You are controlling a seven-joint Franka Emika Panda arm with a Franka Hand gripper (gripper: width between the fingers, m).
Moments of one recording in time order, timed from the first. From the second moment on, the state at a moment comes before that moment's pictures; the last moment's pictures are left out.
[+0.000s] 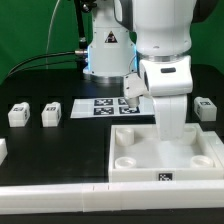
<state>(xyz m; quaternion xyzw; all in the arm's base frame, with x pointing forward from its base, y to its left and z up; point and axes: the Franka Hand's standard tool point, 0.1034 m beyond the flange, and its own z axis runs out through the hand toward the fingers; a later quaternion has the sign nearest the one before) 0.470 0.082 0.012 -0.72 -0.69 0.03 0.07</state>
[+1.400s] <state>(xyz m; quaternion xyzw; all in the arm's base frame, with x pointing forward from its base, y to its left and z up) 0.489 0.076 0.012 -0.71 -0.70 0.02 0.07</state>
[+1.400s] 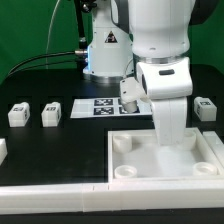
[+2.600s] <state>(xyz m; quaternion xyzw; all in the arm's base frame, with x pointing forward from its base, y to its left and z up) 0.488 0.075 0.011 -0.71 -0.70 0.02 0.07</state>
